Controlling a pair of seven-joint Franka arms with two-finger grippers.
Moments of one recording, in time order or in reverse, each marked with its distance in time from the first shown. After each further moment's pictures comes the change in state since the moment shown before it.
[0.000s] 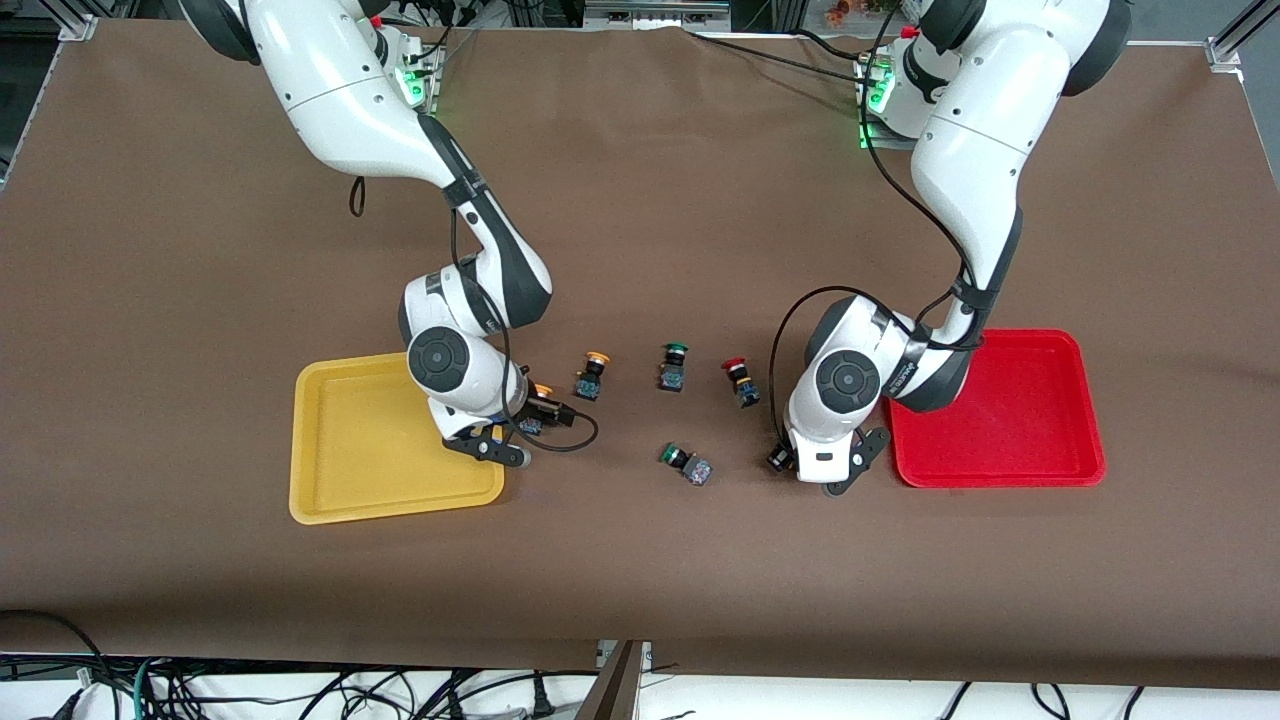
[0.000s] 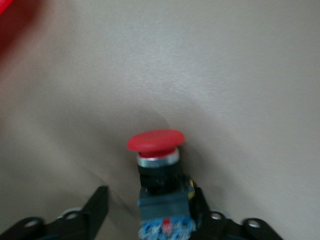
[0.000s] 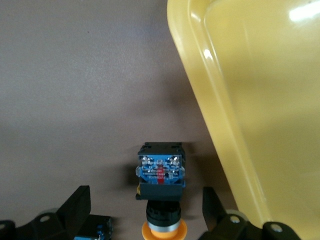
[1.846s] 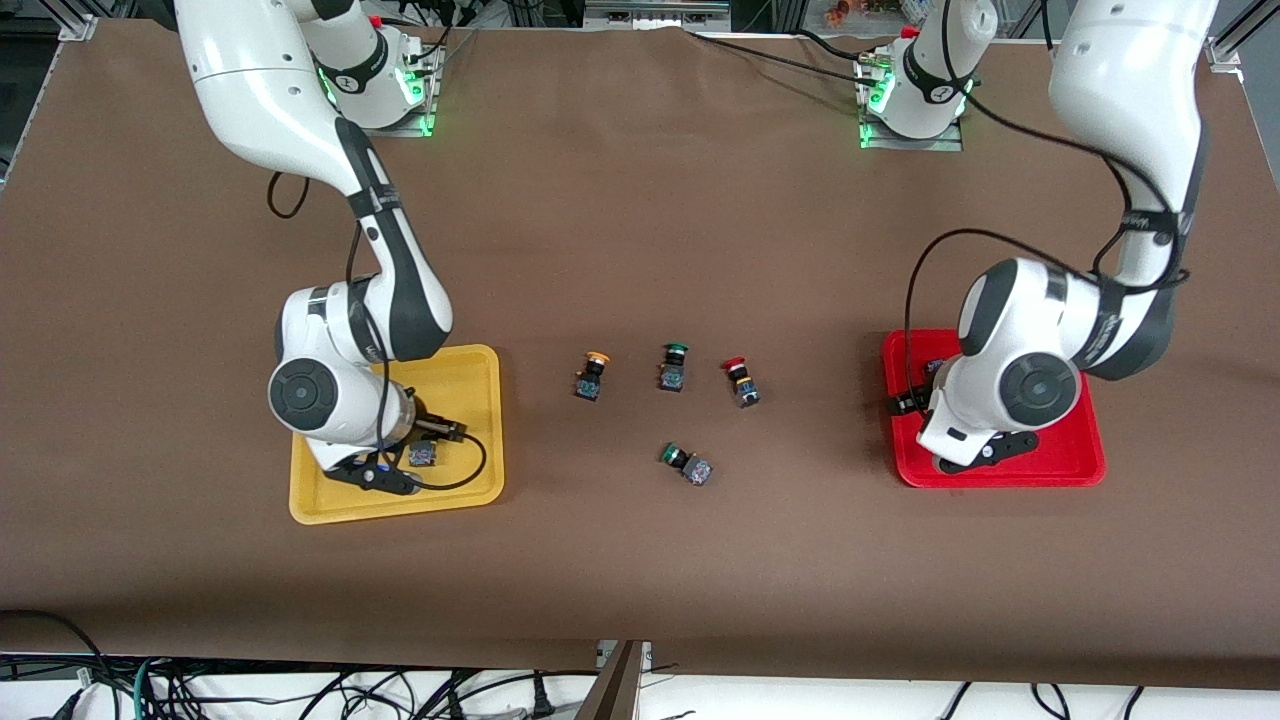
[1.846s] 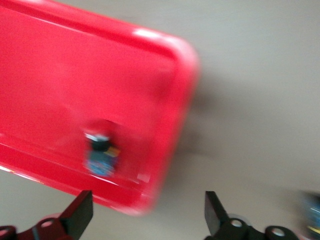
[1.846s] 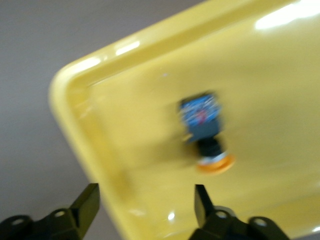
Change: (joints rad) left arm 0.226 -0.327 -0.044 -0.074 -0.161 -0.458 0.726; right arm -0.071 -0.085 -0.115 0.032 0.046 -0.219 -0.140
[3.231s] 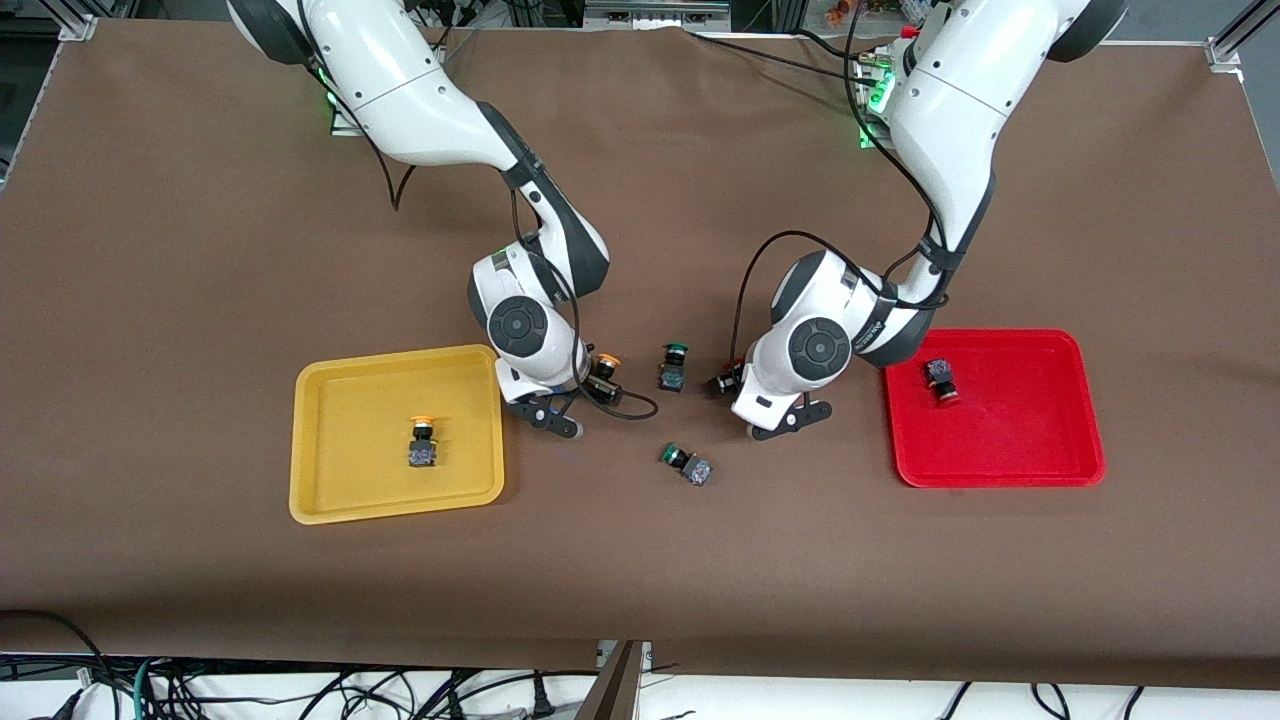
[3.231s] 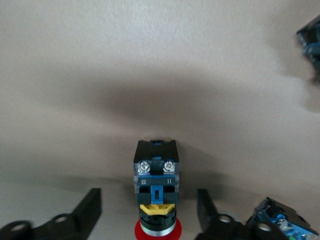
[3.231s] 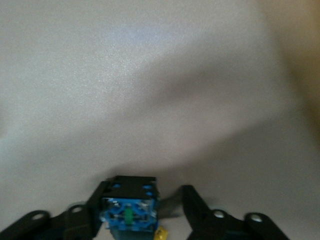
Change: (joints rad) left arm -0.289 0.203 -0.004 -0.093 -0.097 0.382 -0.207; right arm 0.204 0.125 0.104 -0.034 -0.018 0.293 0.387
